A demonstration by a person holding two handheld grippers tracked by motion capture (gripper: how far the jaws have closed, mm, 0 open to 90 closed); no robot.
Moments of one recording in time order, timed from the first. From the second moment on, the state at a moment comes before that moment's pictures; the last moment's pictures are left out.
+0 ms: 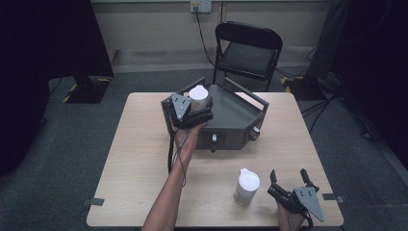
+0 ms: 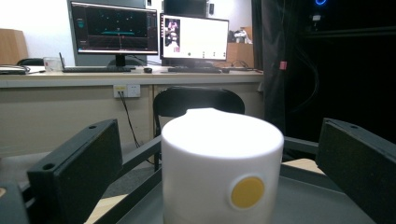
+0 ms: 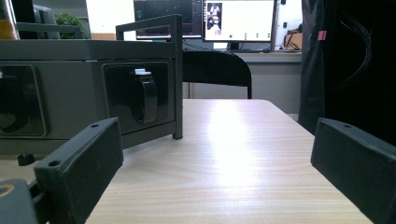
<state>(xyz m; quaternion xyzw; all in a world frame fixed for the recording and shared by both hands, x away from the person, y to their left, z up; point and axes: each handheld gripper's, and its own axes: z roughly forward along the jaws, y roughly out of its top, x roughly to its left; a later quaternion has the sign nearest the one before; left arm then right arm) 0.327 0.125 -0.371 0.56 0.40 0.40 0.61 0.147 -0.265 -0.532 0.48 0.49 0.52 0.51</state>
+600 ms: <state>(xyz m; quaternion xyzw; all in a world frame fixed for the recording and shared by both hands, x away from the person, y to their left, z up) 0.300 0.138 -0.387 0.55 0.39 0.41 0.61 0.147 -0.265 -0.532 0.48 0.49 0.52 0.51</state>
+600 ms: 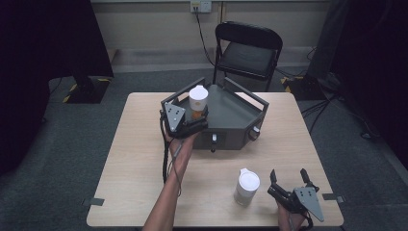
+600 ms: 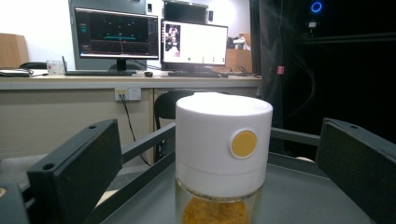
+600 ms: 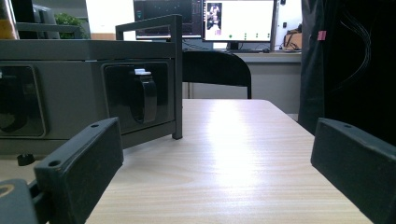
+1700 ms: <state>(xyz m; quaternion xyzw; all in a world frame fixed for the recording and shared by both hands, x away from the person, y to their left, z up) 0.230 0.155 -0.420 0.53 0.39 0.41 0.63 0.147 -0.263 -0.532 0.48 0.49 0.52 0.51</state>
